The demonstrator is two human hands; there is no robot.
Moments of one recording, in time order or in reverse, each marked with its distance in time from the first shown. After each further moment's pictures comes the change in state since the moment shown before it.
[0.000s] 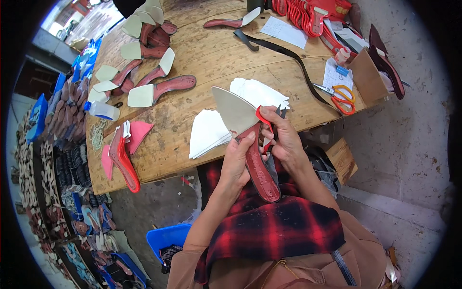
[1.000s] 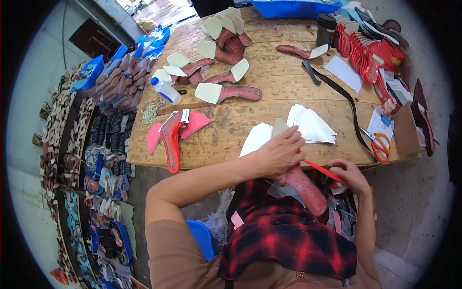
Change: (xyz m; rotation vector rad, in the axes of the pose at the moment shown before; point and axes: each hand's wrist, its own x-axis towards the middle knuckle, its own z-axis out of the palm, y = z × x) left_hand -0.011 0.098 0.035 2.554 -0.778 0.848; right_hand -0.017 -0.069 -0.108 -1.103 -0.237 0.125
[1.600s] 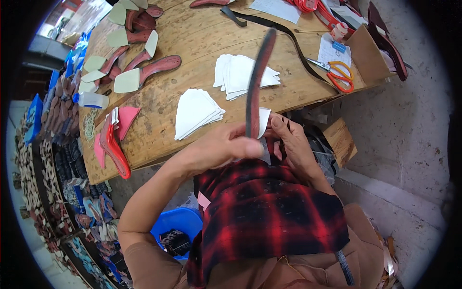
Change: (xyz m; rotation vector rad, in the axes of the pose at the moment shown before) left_hand 0.004 0.040 -0.016 -1.900 -0.171 -0.507; right_hand -0.036 -0.043 0.098 0.584 0.254 -0.156
